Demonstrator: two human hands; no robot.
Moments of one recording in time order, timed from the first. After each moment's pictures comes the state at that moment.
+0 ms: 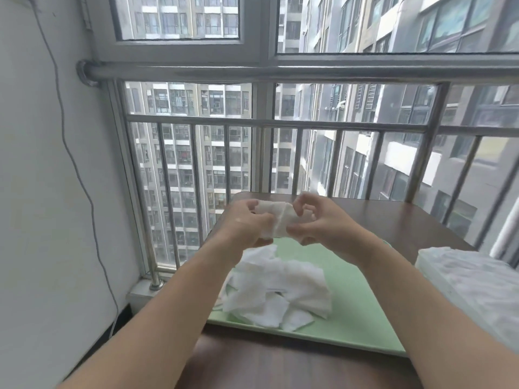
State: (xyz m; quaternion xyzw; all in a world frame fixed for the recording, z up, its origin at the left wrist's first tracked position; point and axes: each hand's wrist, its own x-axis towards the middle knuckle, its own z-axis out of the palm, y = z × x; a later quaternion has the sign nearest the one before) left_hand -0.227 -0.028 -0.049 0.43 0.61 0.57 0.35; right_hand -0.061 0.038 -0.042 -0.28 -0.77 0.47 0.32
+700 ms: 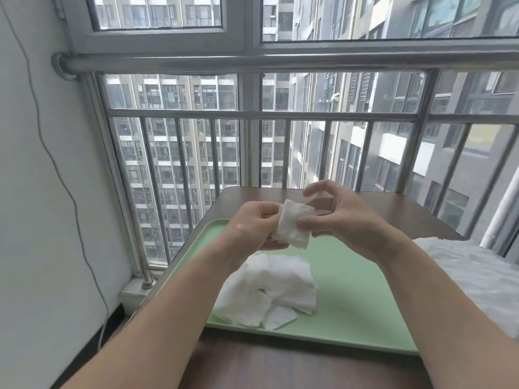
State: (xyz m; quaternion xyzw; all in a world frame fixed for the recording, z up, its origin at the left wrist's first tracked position) left_hand -0.194 -0.025 -0.060 0.53 0.51 0.53 0.42; right_hand -0.016 0.043 -0.039 -0.28 -0.71 0.53 0.36
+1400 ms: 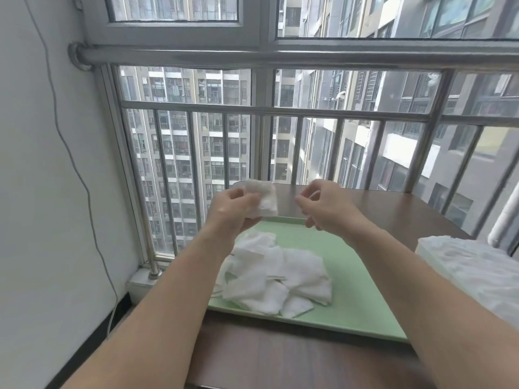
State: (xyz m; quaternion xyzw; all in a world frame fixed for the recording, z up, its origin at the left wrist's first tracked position) left_hand -0.240 -0.034 -0.058 0.35 0.51 0.68 0.40; right_hand -0.070 0.044 -0.039 -0.45 -0.78 0.28 0.33
